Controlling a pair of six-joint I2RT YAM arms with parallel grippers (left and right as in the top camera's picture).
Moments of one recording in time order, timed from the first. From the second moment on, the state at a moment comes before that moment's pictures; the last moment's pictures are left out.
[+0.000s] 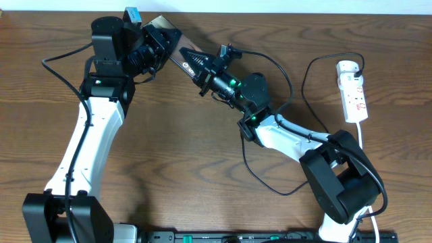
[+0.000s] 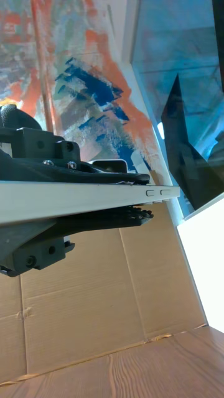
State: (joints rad) left arm -0.07 1.56 1.26 -0.10 0.59 -1.05; right arm 0.63 1.92 1.08 1.10 -0.34 1.99
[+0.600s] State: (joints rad) left arm -0.07 1.56 1.26 -0.10 0.59 -1.05; right arm 0.63 1.92 1.08 1.10 -0.34 1.99
